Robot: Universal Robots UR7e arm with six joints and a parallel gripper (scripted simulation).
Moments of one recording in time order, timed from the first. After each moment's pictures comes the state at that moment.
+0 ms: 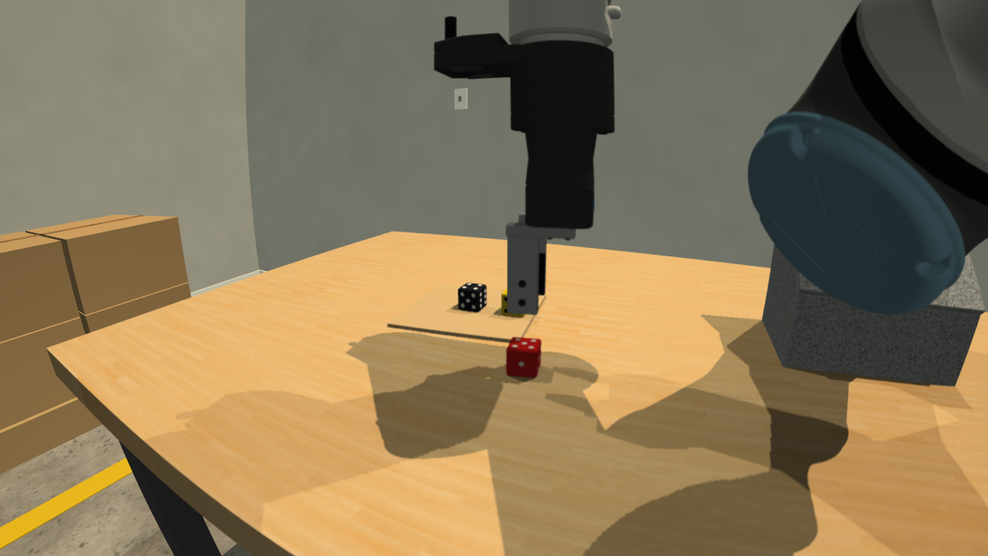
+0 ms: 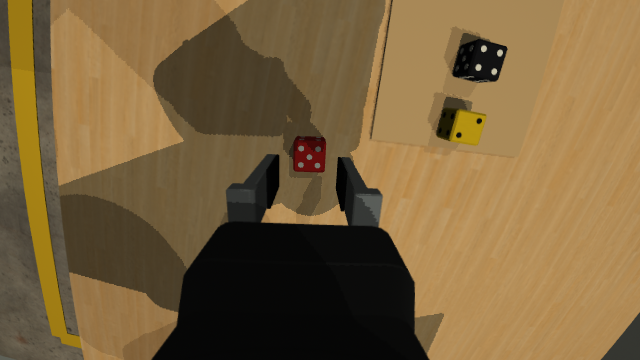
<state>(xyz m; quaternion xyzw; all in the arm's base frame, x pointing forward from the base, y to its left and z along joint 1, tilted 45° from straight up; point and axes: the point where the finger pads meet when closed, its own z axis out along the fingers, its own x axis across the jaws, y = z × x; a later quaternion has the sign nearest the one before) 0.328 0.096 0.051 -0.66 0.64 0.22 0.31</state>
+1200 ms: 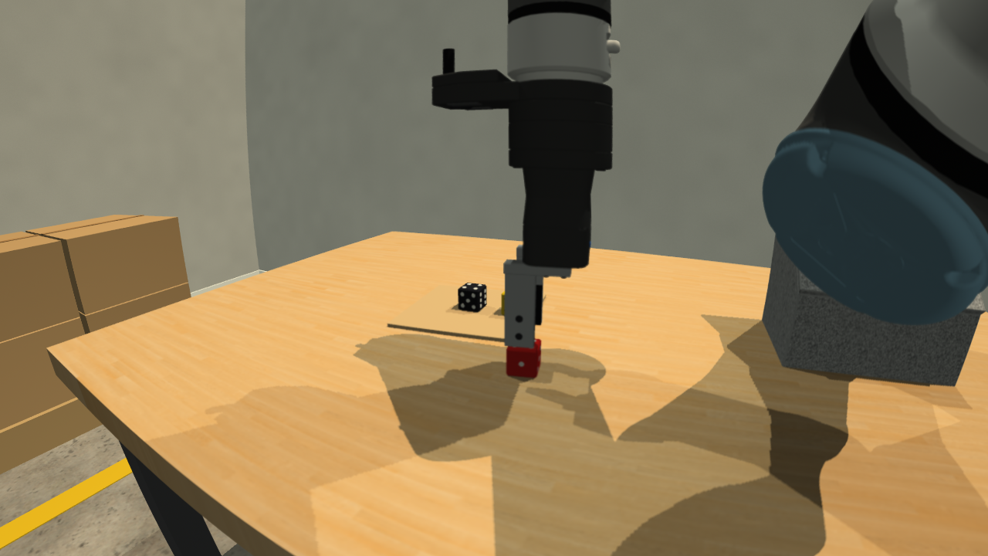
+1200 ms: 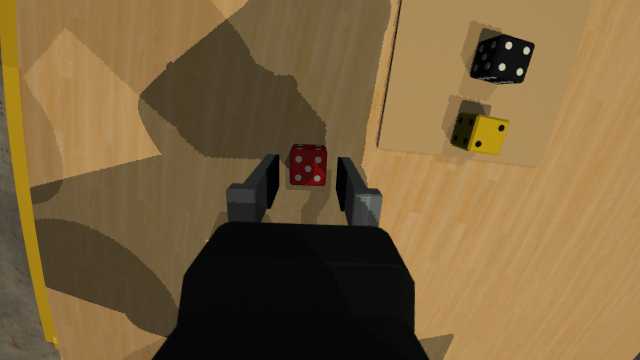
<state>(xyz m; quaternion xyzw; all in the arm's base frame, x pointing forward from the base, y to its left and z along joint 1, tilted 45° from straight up) 0.332 0.115 0.032 -0.66 0.64 0.22 0.31</state>
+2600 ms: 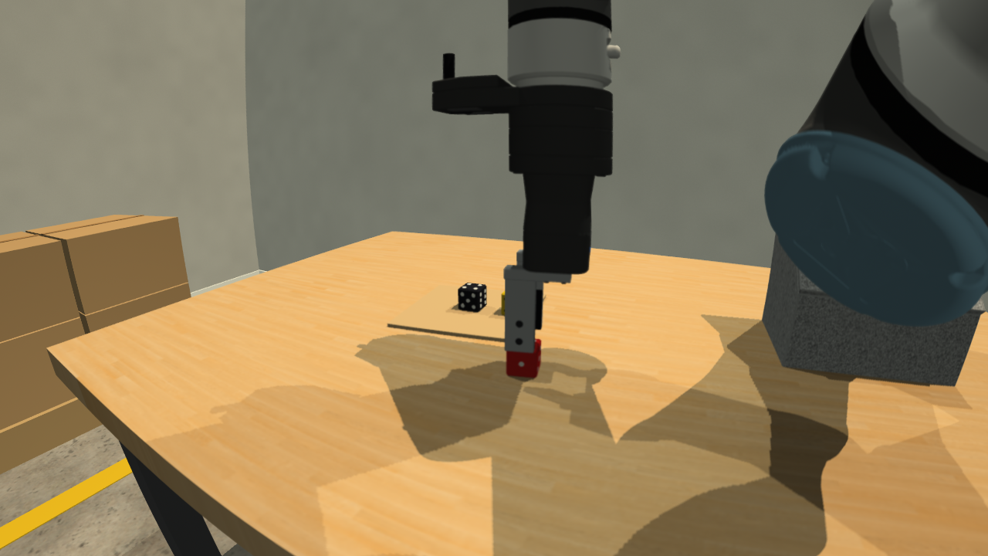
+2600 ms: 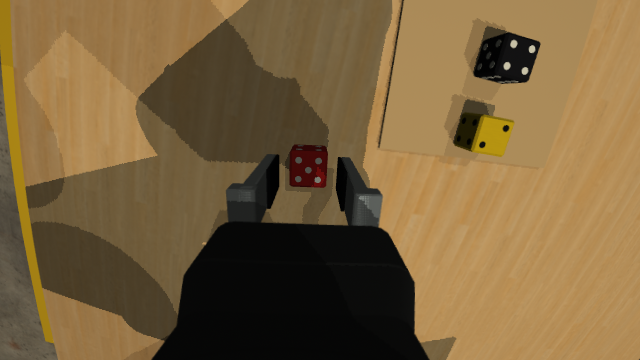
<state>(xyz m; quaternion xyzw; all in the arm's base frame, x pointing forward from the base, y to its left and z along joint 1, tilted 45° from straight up) 0.332 0.117 0.029 -0.66 0.64 0.22 0.31</state>
